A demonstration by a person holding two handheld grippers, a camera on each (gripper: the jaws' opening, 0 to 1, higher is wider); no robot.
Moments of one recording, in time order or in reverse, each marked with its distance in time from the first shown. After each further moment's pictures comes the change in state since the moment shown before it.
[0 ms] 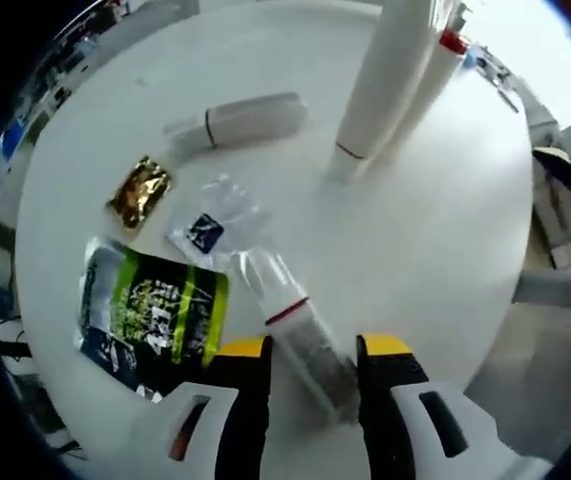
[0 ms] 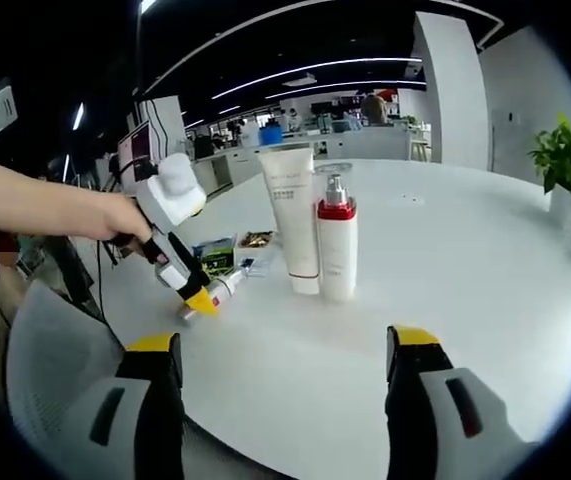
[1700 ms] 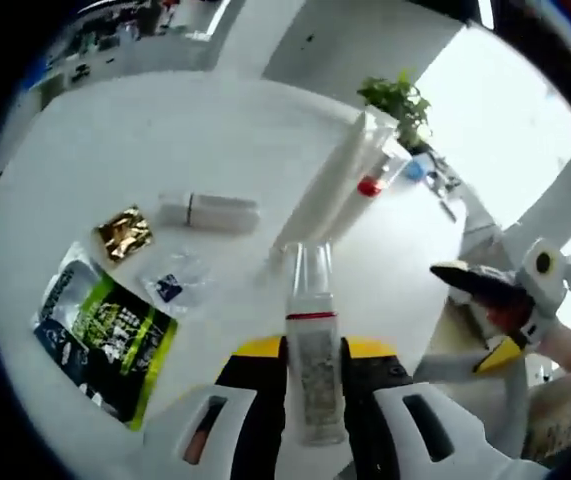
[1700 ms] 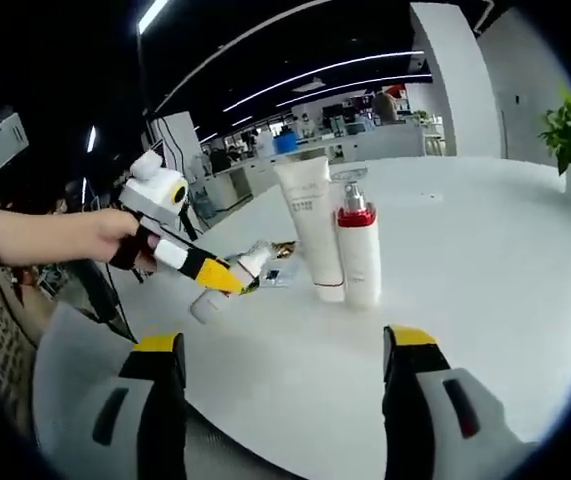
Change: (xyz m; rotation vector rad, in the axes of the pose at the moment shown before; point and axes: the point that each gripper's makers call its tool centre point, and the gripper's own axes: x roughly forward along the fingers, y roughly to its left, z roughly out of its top) left arm -0.074 -0.057 0.051 -0.202 -0.468 -0.362; right arm -0.004 0.014 0.015 0.121 -0.074 0.128
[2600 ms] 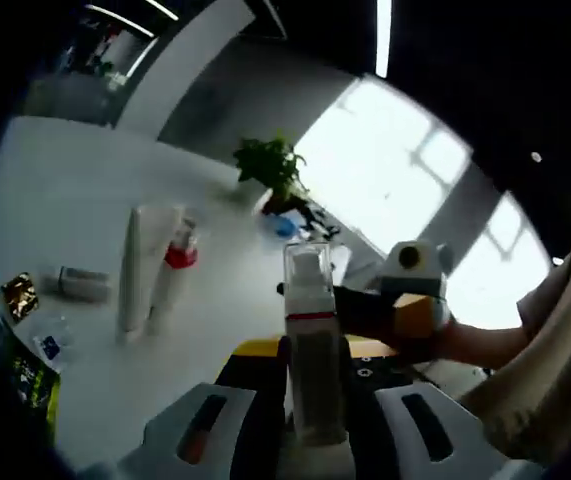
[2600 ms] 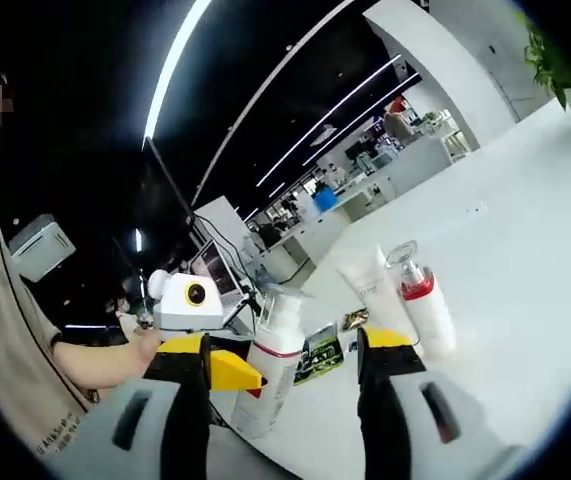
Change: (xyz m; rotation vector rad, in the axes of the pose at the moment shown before) left arm -0.033 -0.135 0.022 0.106 -0.238 -0.476; right arm -0.018 0.046 0.084 0.249 -0.268 0.254
